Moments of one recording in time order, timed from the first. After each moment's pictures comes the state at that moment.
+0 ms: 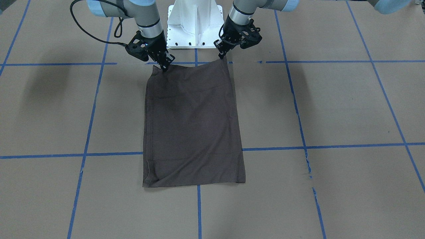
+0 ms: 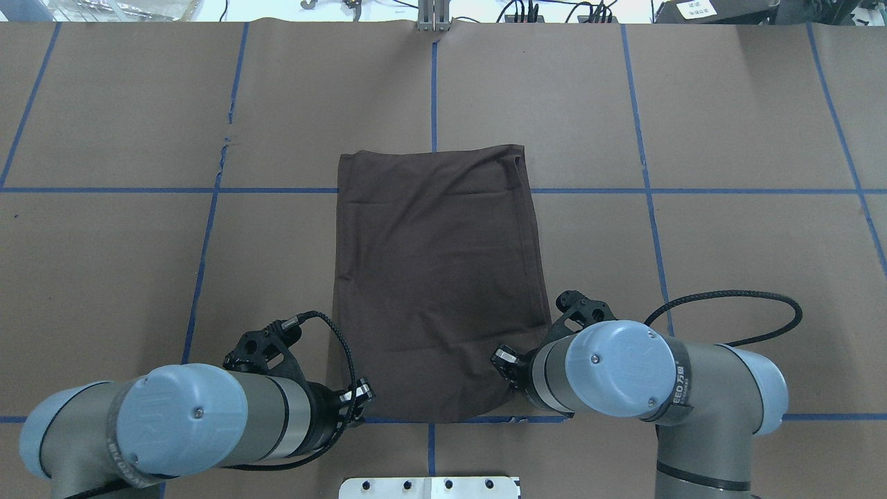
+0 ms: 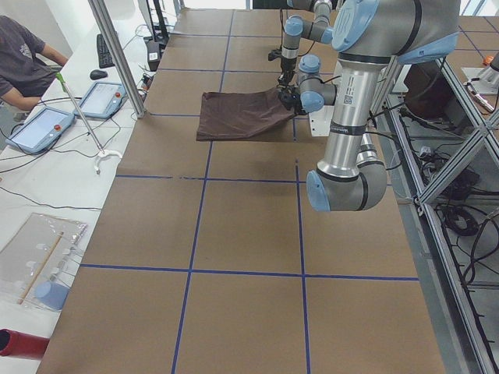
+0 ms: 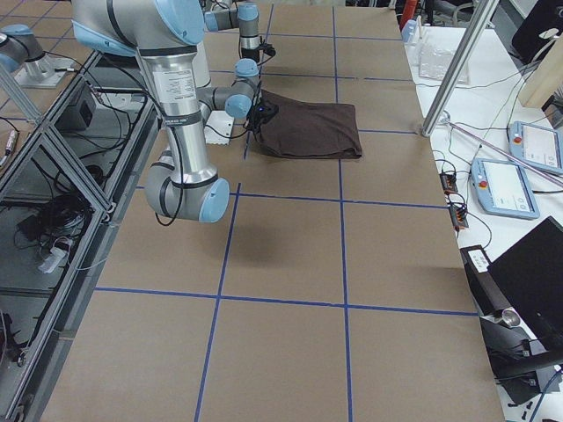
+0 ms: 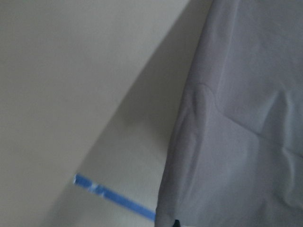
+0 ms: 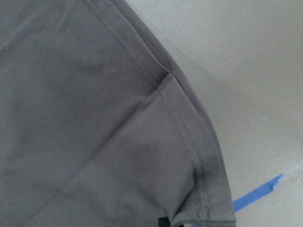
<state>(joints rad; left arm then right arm) -0.16 -1.91 -2.17 -1.70 -1.68 -2.03 0.24 -1.24 2.08 -1.50 1.73 2.03</state>
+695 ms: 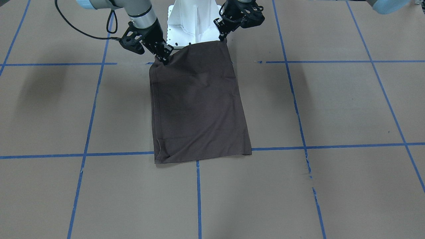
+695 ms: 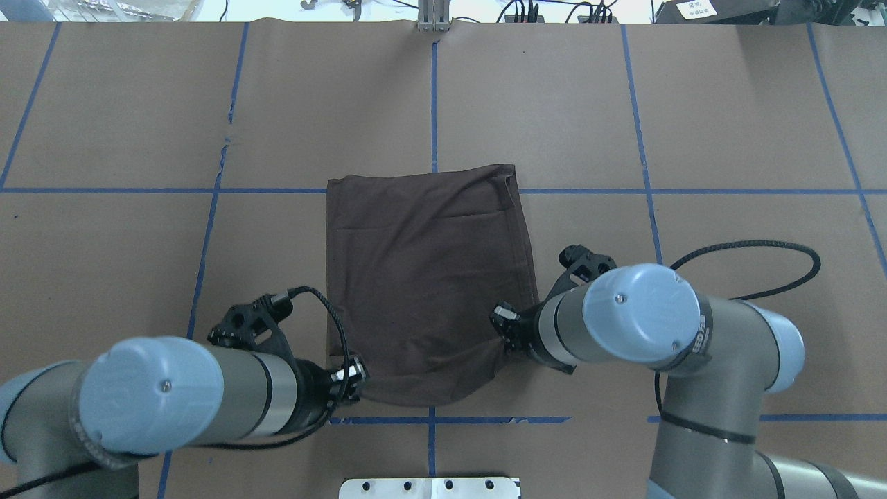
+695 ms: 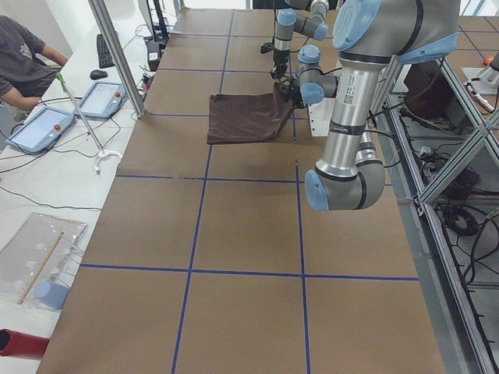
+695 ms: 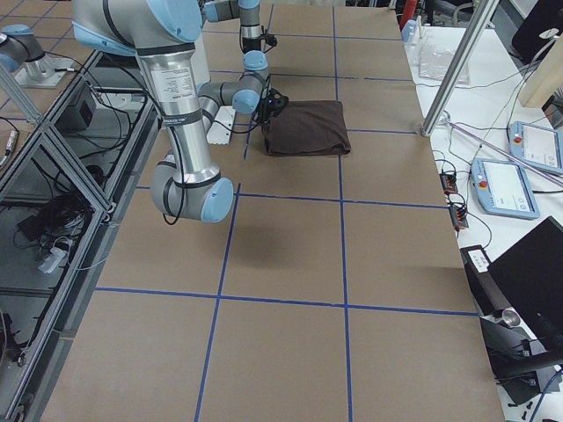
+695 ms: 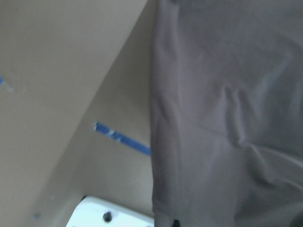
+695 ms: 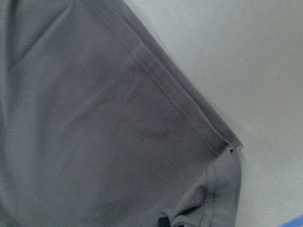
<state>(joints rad) -0.27 -1.95 -2.19 -1.65 -1.71 -1.93 0.39 -1.18 2.04 -1.48 1.79 1.95</state>
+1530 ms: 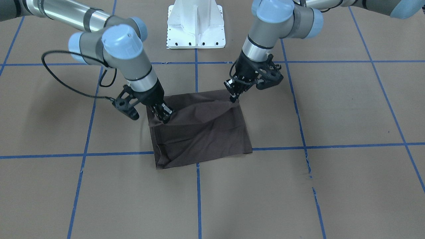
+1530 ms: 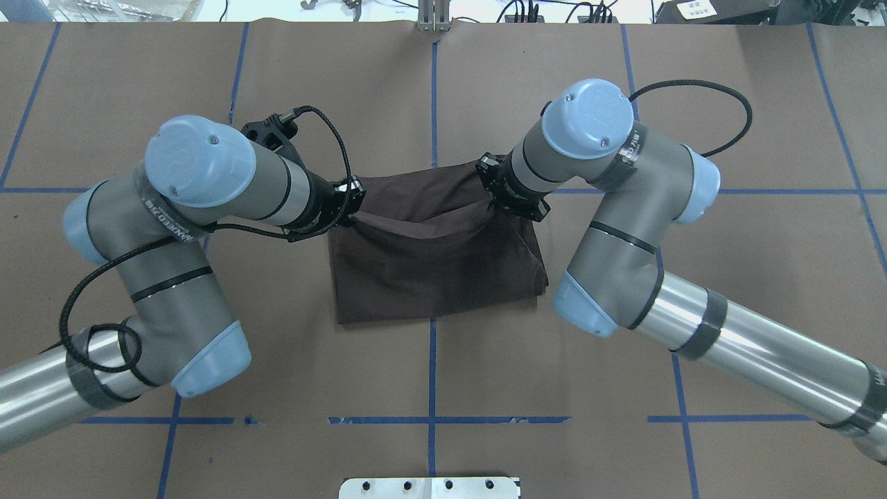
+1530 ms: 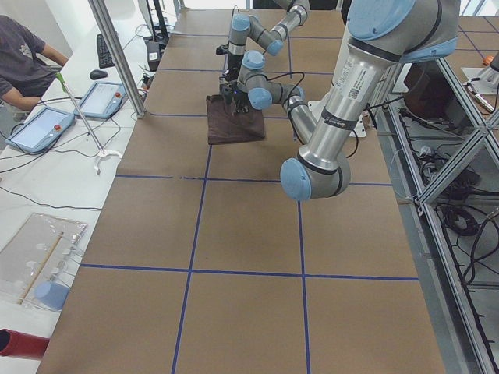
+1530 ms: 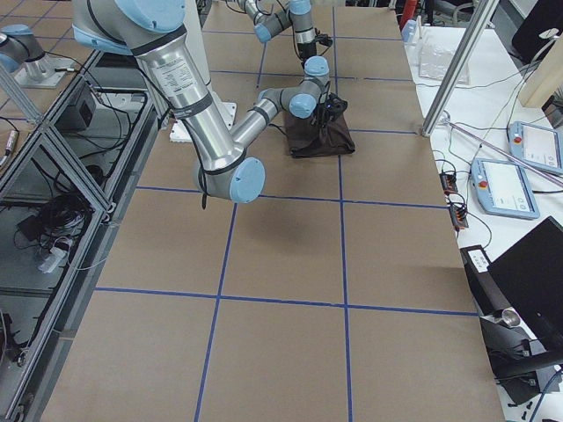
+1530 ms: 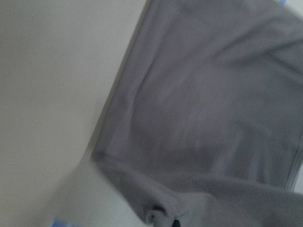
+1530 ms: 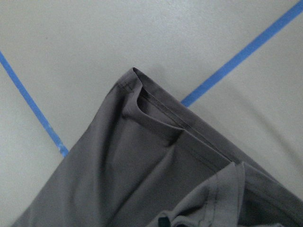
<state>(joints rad) -0.62 -2.13 -1.76 -1.88 -1.84 -1.73 0.66 -0.90 1.52 -1.27 1.91 1.87</state>
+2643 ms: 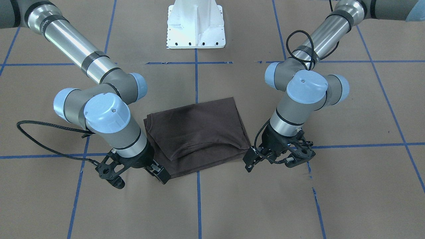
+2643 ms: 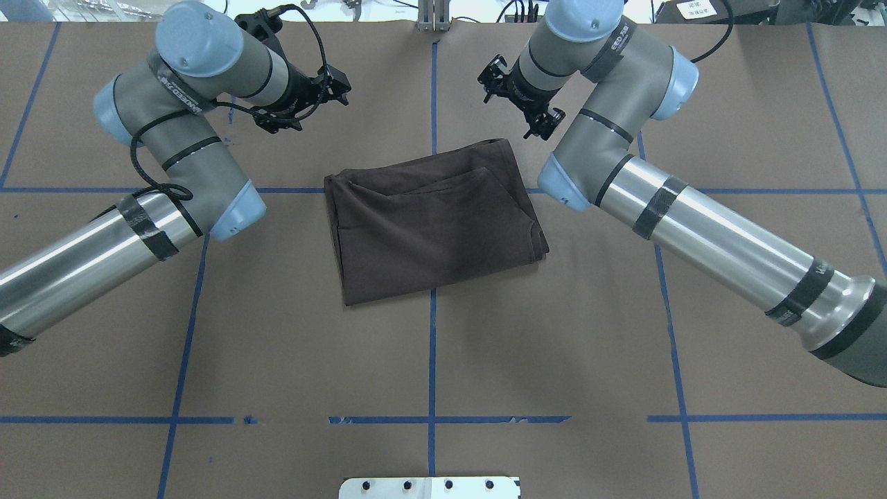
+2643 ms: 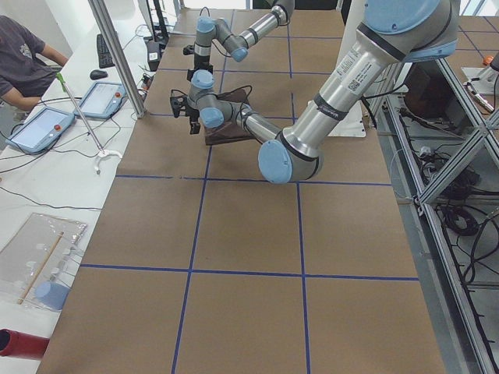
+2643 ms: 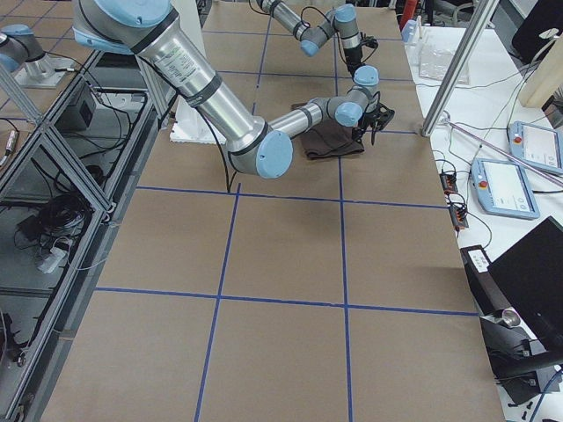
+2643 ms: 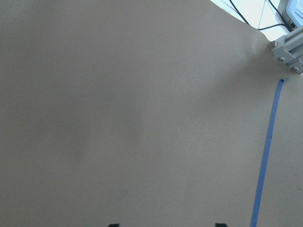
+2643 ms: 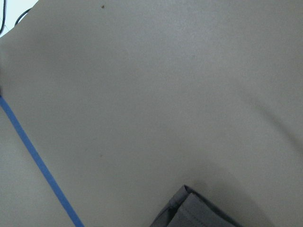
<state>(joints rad) -0.86 -2.28 -1.27 -2.19 -1.94 -1.45 0.87 -0.73 1.12 -1.11 2.05 1.68</state>
